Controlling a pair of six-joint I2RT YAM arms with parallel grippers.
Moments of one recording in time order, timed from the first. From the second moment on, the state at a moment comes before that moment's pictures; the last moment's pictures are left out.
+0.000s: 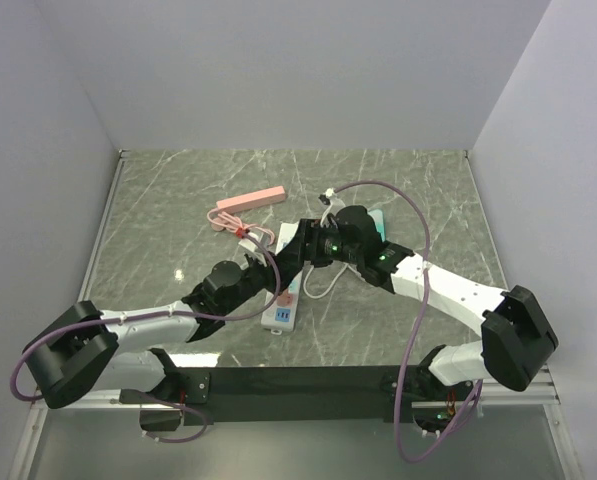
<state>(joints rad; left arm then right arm) -0.86 1.24 0.39 0.77 -0.04 -0.47 0.72 1.35 0.87 0.04 -0.30 0.71</state>
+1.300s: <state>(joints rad) -0.76 1.17 0.39 0.79 0.56 -0.49 0.58 1.04 0.64 0.16 -0.77 0.40</state>
